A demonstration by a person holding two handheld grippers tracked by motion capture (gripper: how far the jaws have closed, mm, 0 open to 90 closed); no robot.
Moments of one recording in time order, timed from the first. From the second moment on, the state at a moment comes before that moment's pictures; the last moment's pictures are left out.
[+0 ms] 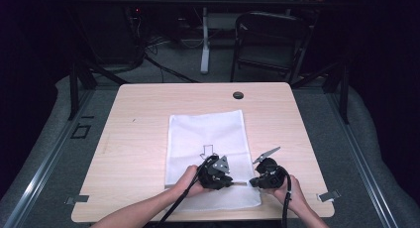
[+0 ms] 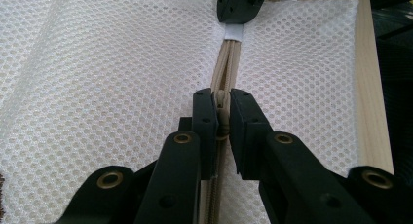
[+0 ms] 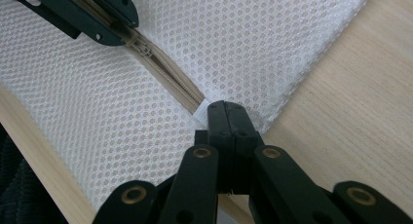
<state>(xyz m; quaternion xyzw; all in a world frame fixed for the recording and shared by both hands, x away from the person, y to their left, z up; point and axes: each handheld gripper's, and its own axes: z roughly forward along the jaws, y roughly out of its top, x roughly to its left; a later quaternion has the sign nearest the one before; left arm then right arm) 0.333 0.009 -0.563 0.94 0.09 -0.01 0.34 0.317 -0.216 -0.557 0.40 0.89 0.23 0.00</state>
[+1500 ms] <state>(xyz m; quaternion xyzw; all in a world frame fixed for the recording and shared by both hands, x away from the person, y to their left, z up) 0.332 0.040 -0.560 0.94 0.10 -0.01 0.32 0.316 -0.215 -0.557 0.40 0.88 0.24 0.00</state>
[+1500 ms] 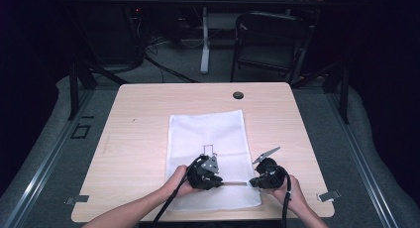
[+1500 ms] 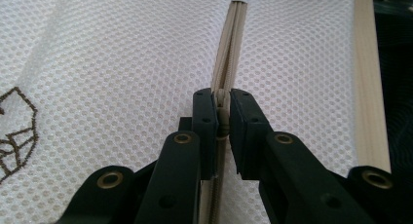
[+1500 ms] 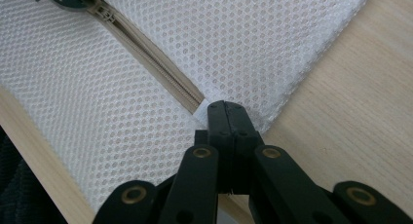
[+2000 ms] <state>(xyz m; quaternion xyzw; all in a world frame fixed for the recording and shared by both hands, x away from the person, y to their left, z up) 0.330 0.050 -0.560 0.94 0.10 -0.01 0.33 0.316 -0.214 -0.556 0.40 0.88 0.24 0.00</state>
